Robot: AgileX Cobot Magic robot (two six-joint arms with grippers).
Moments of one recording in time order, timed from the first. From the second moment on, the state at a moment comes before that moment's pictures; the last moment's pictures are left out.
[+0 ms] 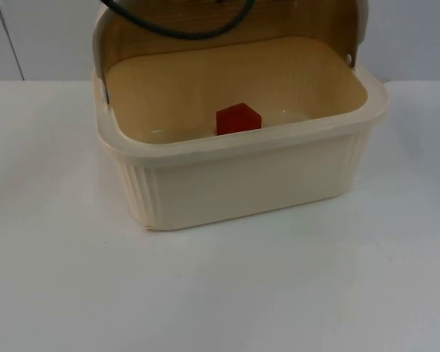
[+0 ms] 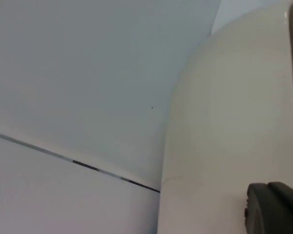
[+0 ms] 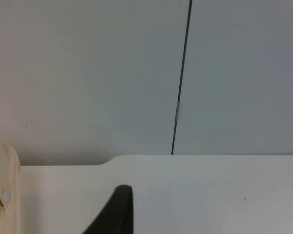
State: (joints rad) right arm -0.05 1.07 -0.92 -0.10 0.23 0.03; left arm -0.40 1.99 -1.74 -0.54 0.51 1.35
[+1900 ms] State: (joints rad) right arm -0.05 0.99 -0.92 -0.10 0.24 0.03; left arm -0.59 1.84 -1.35 -0.13 0.26 1.03
